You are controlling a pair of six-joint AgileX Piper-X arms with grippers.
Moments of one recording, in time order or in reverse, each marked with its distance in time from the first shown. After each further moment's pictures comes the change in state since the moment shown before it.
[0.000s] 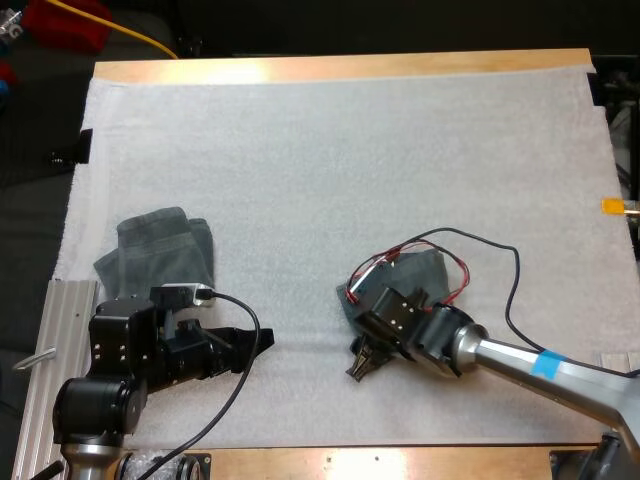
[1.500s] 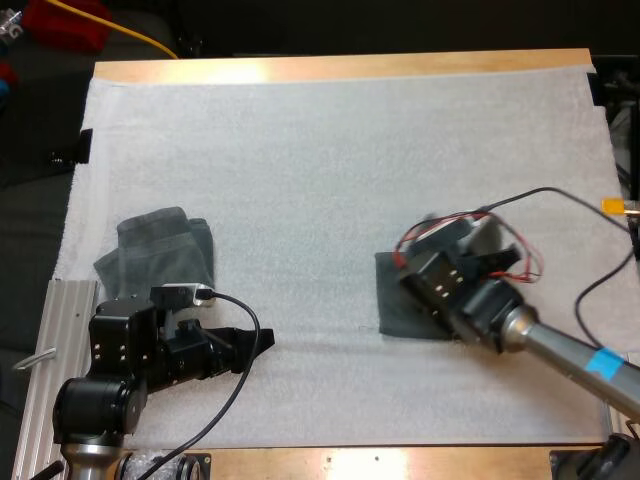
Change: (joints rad) left arm 0.000 0.000 0.000 0.000 0.004 0.000; right arm -0.208 -0.170 0.000 0.214 0.637 0.035
